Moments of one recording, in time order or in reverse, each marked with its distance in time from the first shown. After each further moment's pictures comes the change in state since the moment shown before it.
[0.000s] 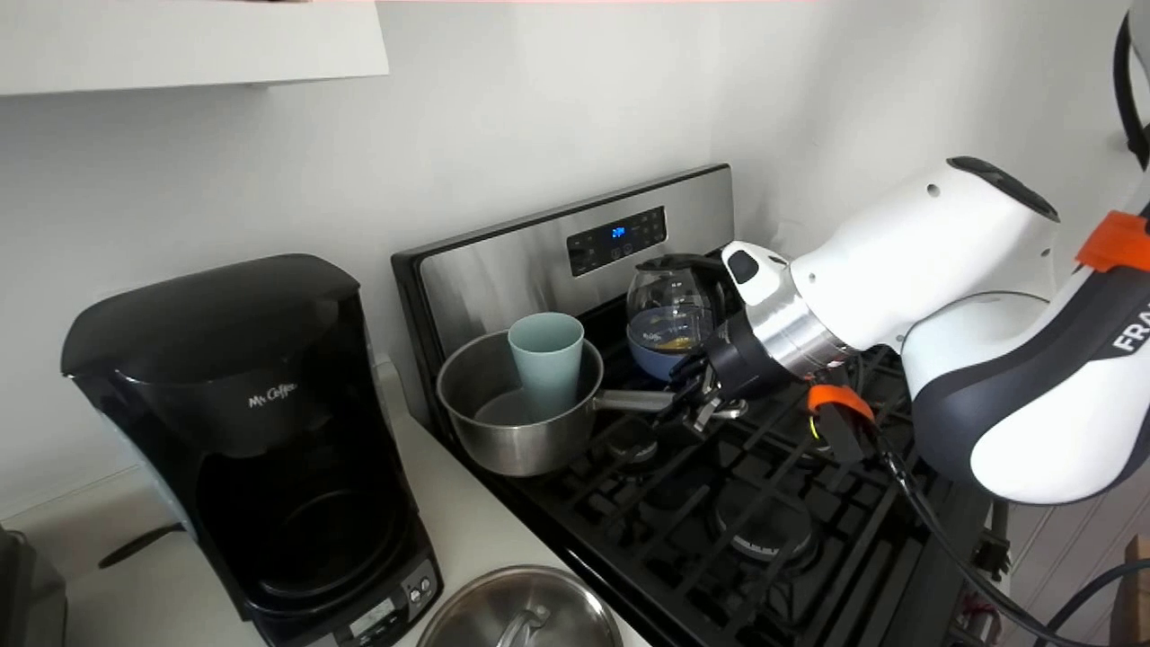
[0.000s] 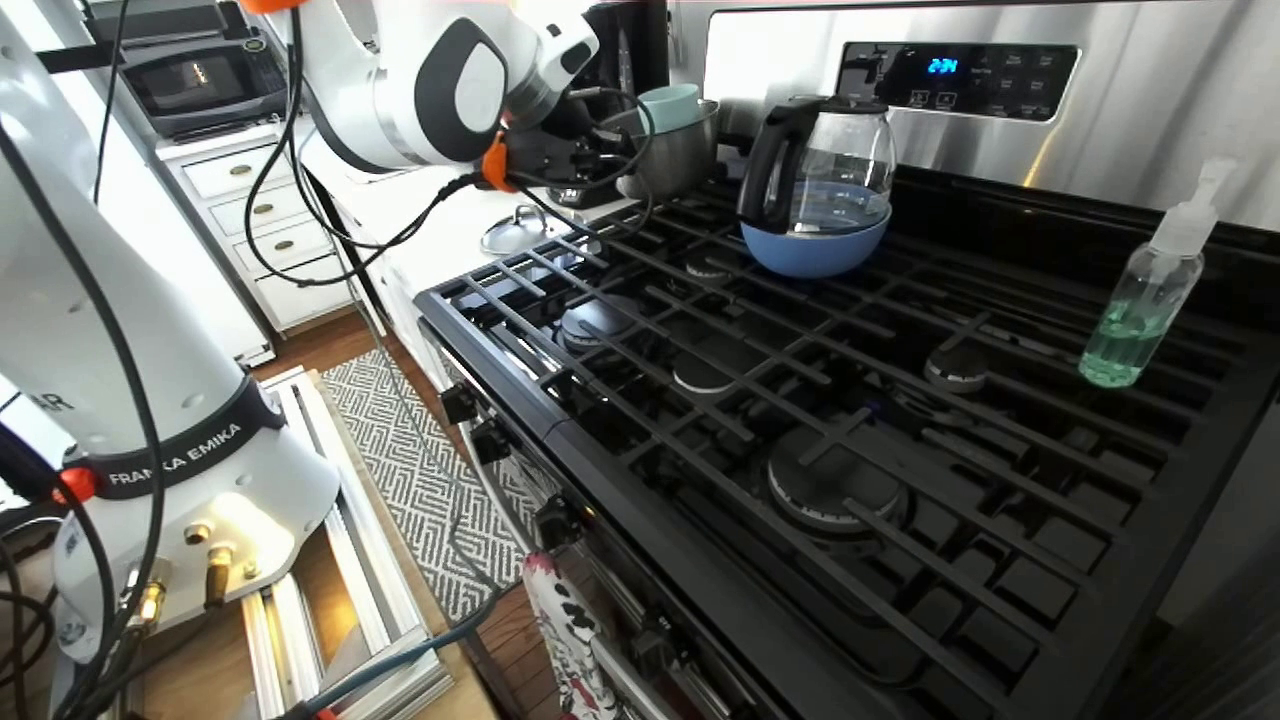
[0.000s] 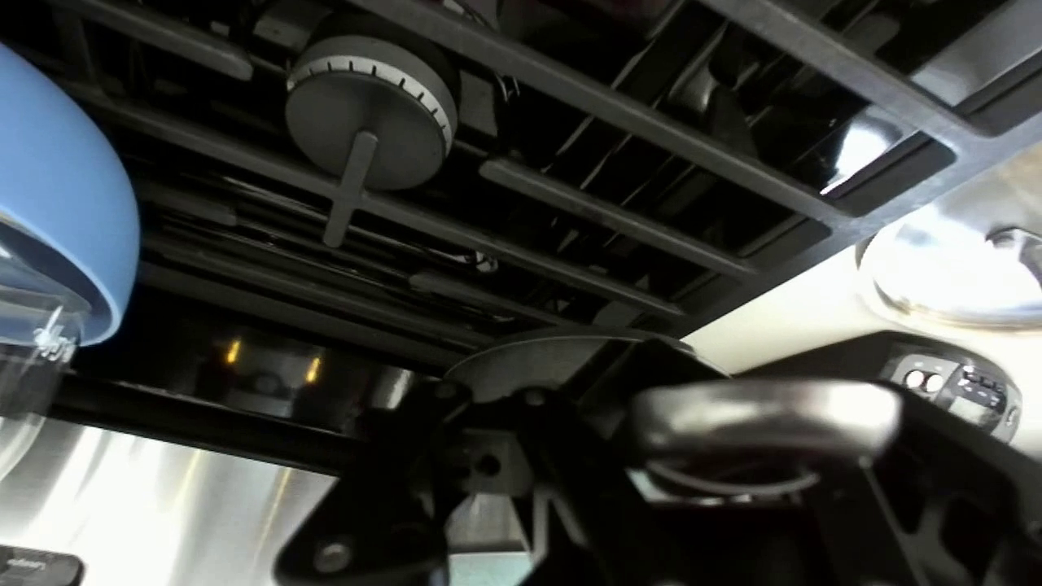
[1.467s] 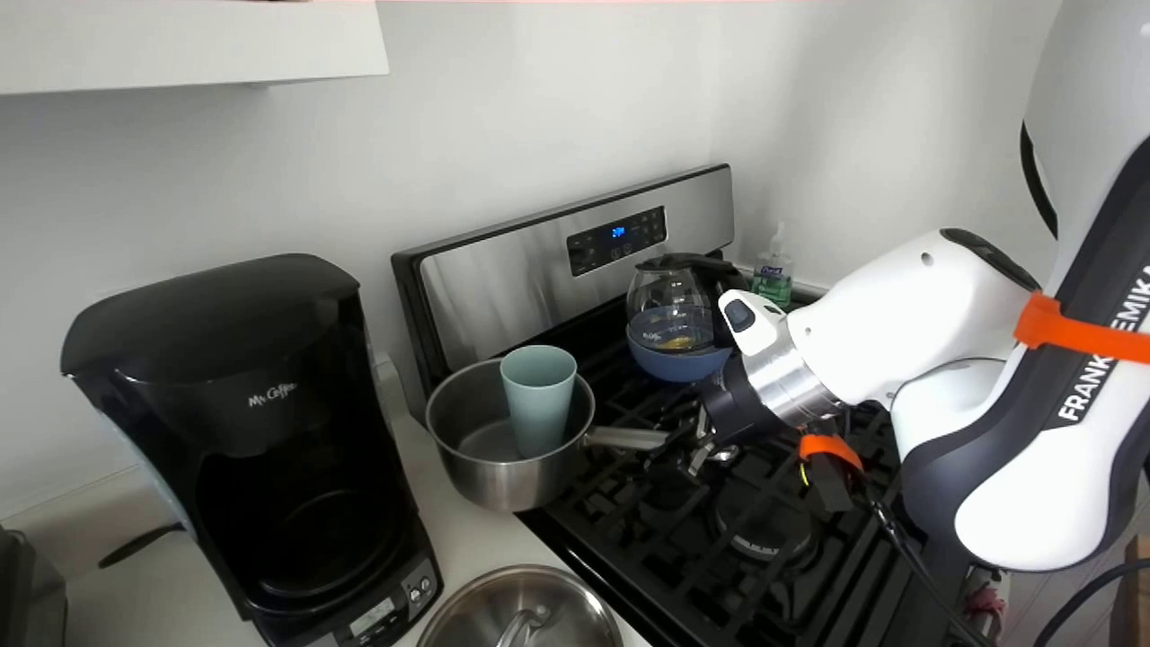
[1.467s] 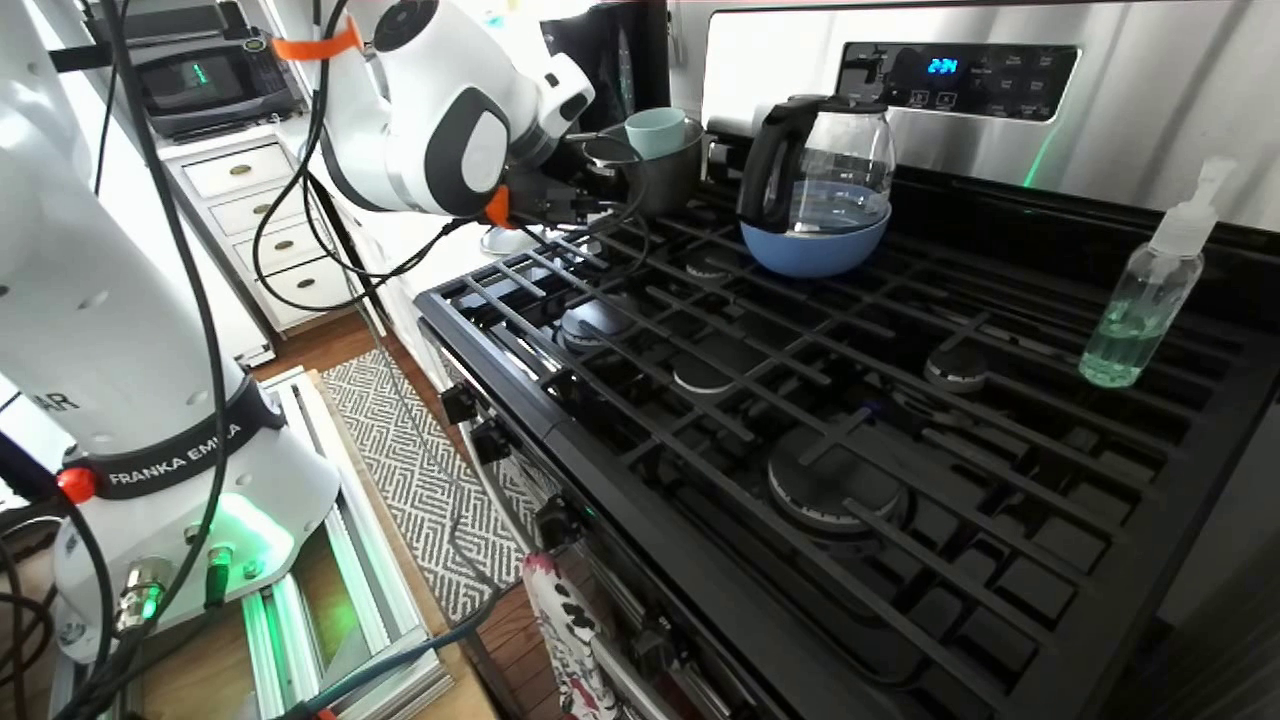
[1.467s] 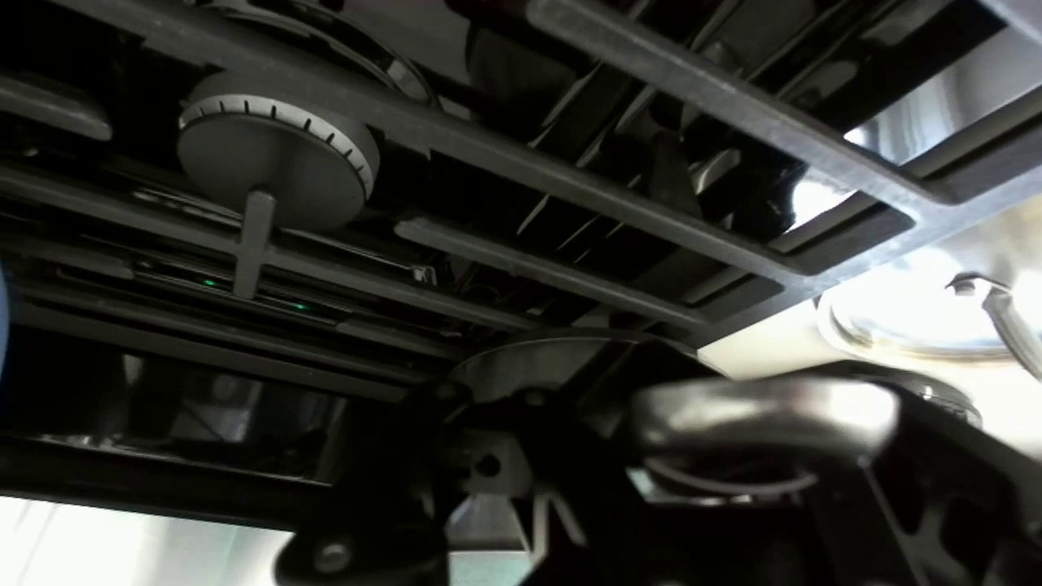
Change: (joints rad) arm 0.057 0.167 -0.019 0.014 0.058 0.176 -0.056
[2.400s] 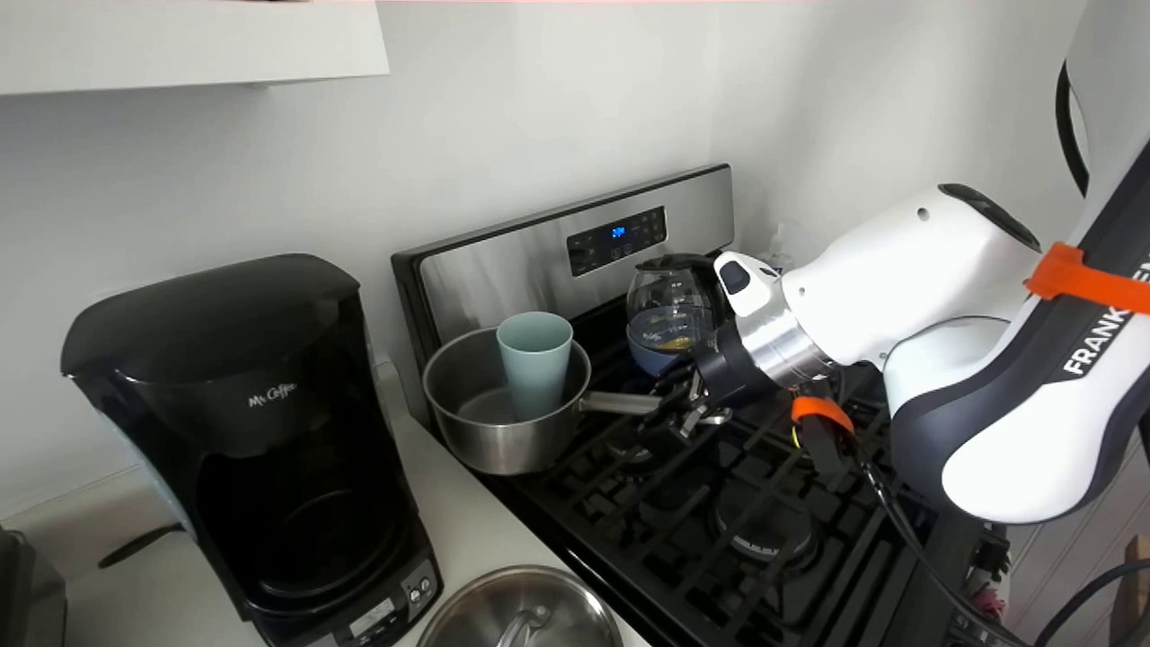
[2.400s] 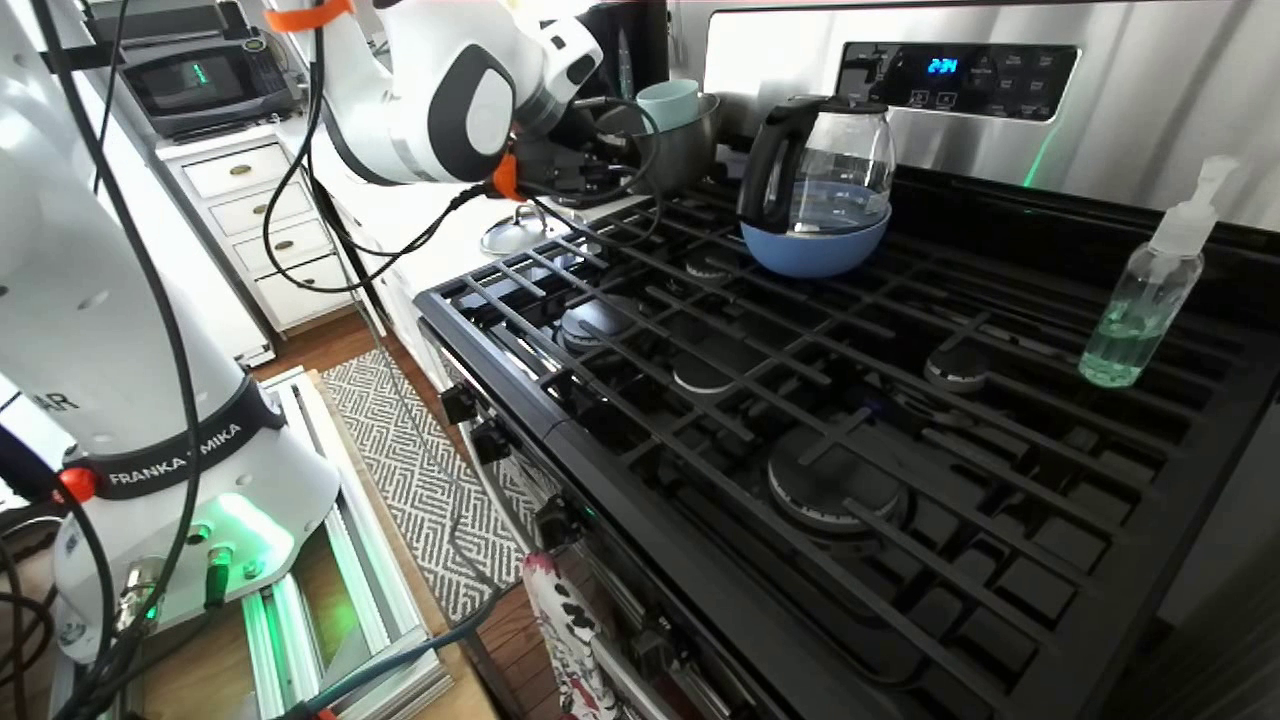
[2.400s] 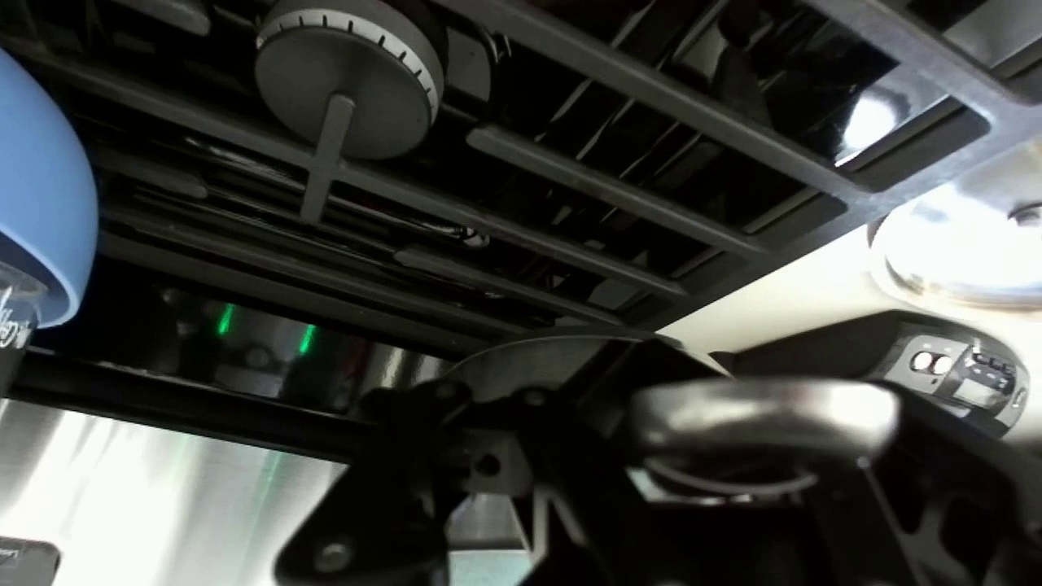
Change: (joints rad) arm -0.004 -0.092 -0.016 0.015 -0.020 -0.084 0.020
